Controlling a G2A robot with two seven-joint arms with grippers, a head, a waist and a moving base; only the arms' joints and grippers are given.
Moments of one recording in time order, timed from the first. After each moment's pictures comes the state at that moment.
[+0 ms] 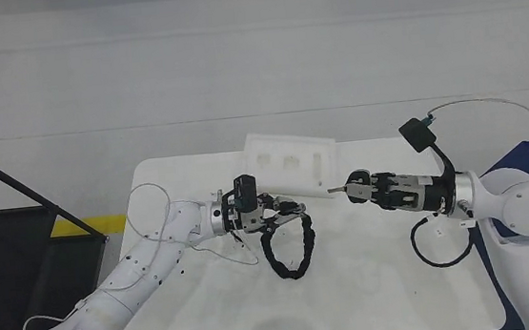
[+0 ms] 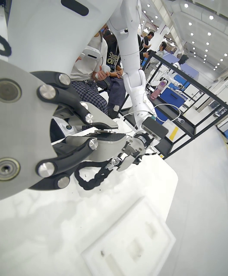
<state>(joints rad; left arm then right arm) 0.90 -1.01 -0.73 -1.26 1.39 -0.91 0.63 -1.24 -1.13 1.53 -1.91 0.08 -0.30 1.27</state>
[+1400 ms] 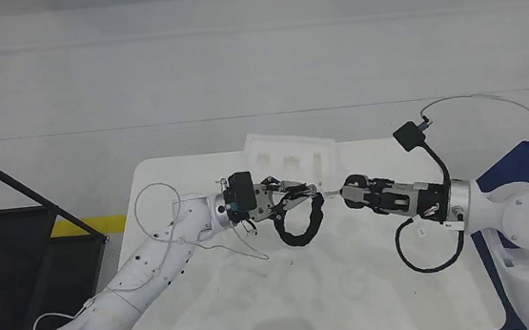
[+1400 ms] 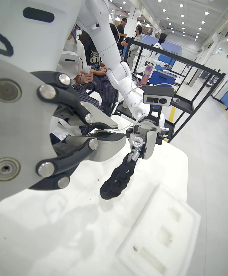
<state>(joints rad) 0.90 -1.06 -0.73 -1.29 1.58 -0.67 0.88 -1.29 -1.09 1.50 -2.11 -0.05 0.06 1.19</state>
